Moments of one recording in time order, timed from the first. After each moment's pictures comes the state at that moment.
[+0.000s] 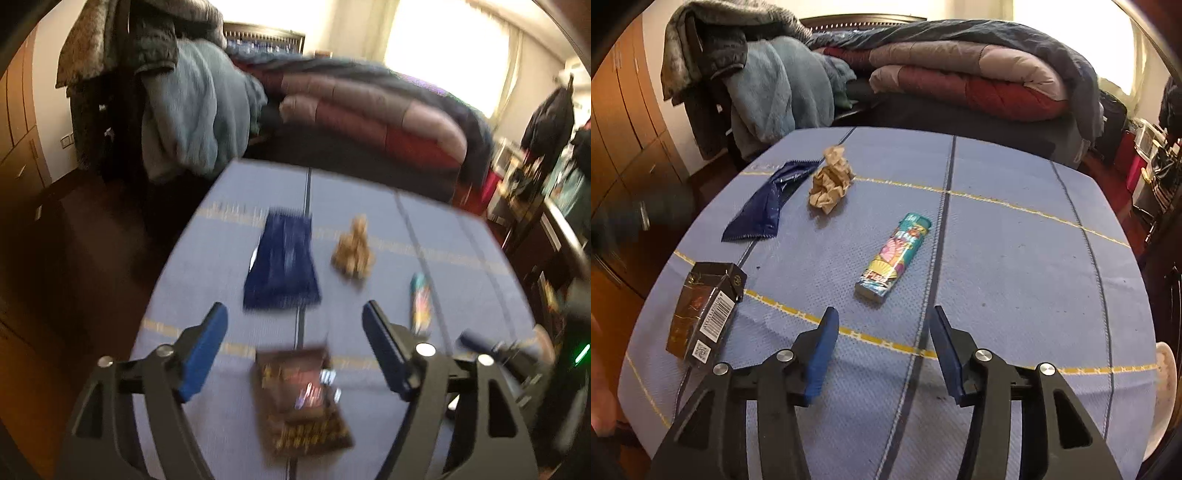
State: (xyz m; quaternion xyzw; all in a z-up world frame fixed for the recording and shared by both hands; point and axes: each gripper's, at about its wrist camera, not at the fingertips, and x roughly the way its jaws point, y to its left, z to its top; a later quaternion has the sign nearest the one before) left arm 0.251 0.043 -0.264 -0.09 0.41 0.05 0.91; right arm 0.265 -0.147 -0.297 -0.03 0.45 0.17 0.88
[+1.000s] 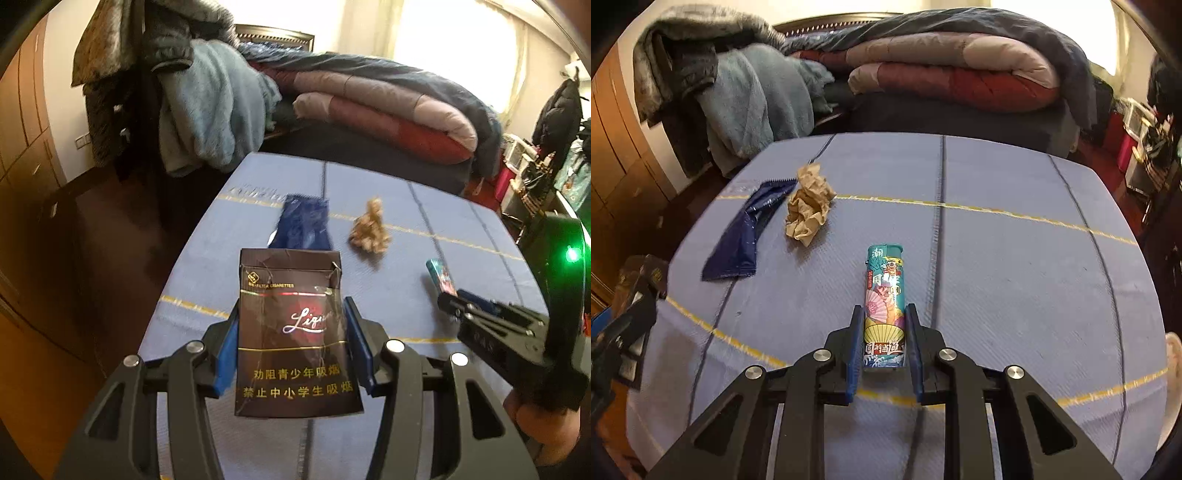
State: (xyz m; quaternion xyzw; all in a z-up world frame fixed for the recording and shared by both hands) left arm 0.233 0.041 -0.261 -0.08 0.39 0.07 0.91; right arm 0.298 -0.148 -0.299 0.01 0.46 0.14 0.88
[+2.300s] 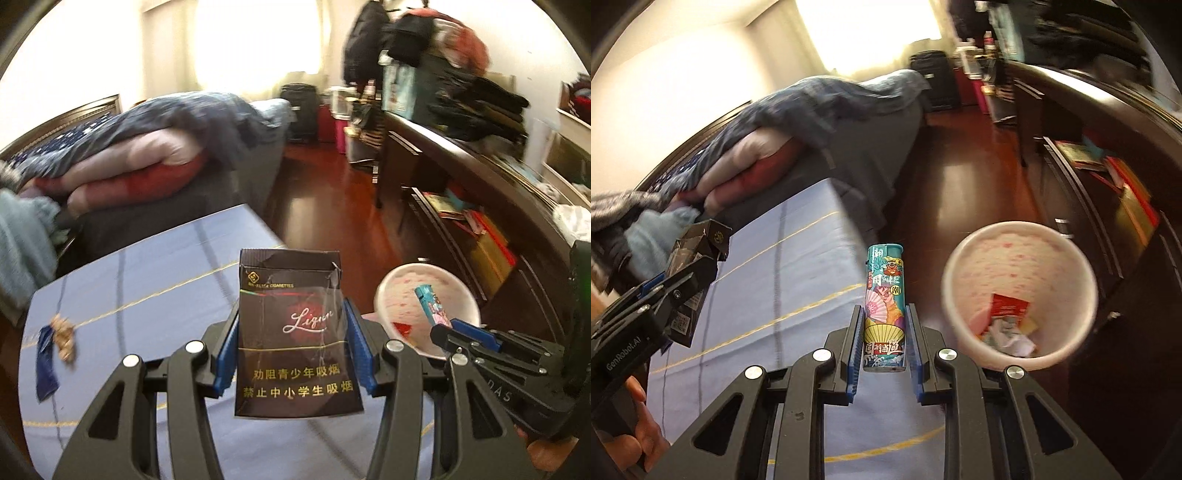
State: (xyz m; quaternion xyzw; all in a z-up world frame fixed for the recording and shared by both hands) left arm 0.235 -0.308 -0.223 0.09 0.33 -0.23 0.91; right arm 0.165 -0.471 -0.274 0.21 0.38 -0.06 0.90
